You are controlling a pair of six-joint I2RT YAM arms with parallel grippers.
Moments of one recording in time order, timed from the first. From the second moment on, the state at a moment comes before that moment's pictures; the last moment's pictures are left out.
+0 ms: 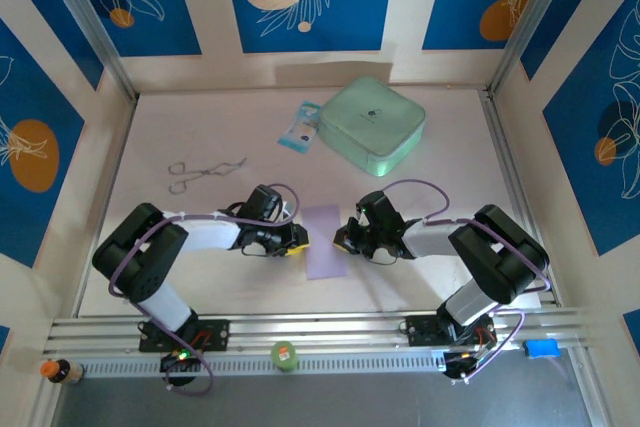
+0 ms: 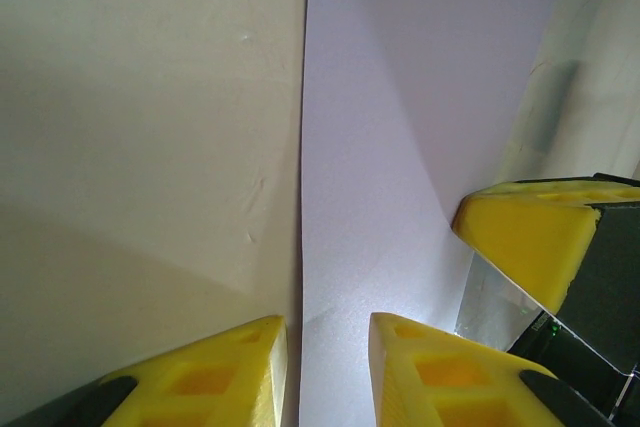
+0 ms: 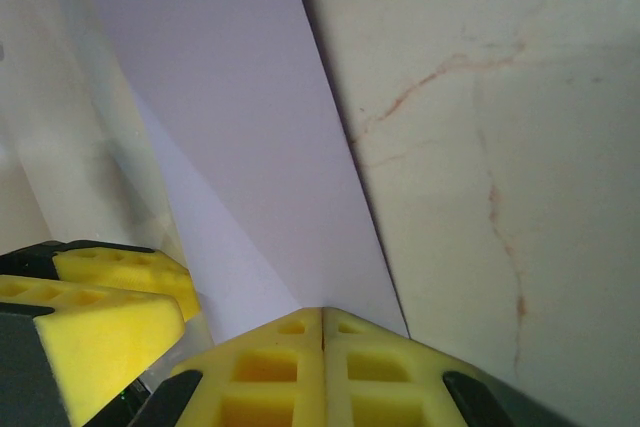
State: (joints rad) left arm -0.65 1.62 0.64 0.00 0.55 -0.97; right arm 0.65 1.56 0.48 0.20 -0.42 1.11
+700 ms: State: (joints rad) left arm -0.68 1.62 0.64 0.02 0.54 -0.97; right arm 0.65 1.54 0.47 0.19 -0.42 1.13
